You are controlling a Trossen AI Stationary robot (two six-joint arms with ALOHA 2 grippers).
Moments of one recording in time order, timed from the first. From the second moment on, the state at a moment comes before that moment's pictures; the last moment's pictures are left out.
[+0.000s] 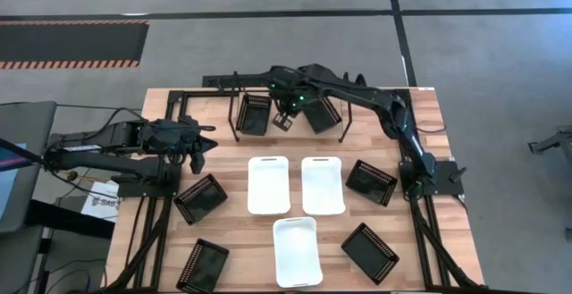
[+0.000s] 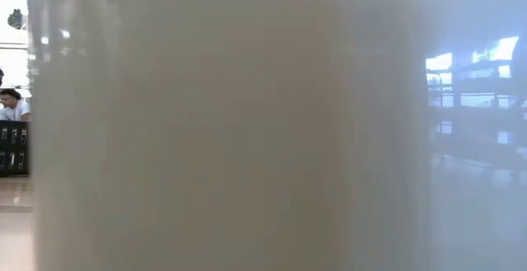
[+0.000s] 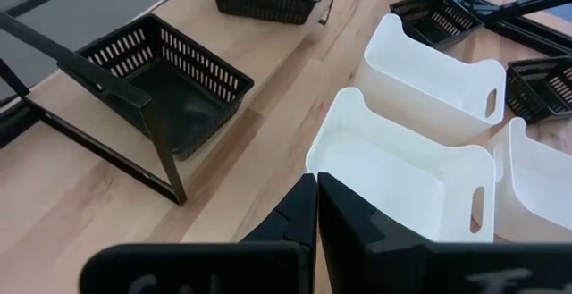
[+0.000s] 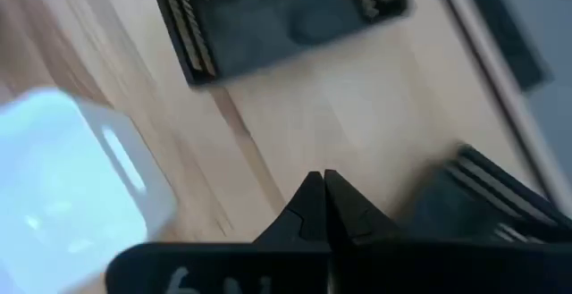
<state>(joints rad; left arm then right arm) 0.04 0.65 0.81 -0.80 -0.22 -0.41 -0.35 2.22 2.33 -1.29 0.04 0.15</state>
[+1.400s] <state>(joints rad) 0.04 0.65 0.81 -0.80 -0.21 -0.42 -0.50 2.32 2.33 -1.29 -0.21 0.13</state>
